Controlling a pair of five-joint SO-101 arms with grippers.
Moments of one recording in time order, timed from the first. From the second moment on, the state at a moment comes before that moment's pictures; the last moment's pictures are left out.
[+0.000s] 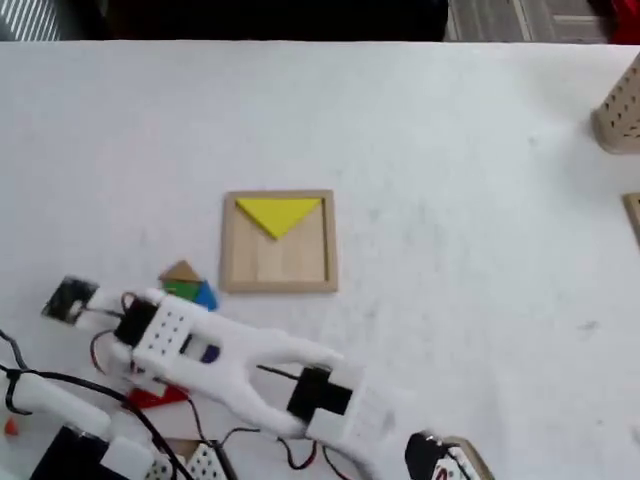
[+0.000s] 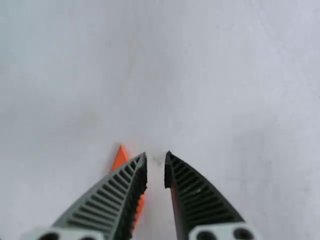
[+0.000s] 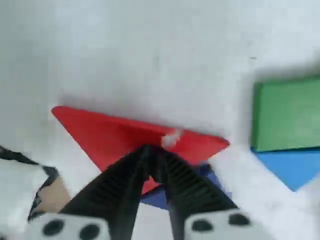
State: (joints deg) left arm -70.3 -22.5 39.7 55.6 -6.9; right arm -70.0 34.8 -12.8 71.1 4.2
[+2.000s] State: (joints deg) left arm -70.3 -22.5 39.0 55.8 -8.0; right arm -70.2 33.6 -8.9 69.3 34.7
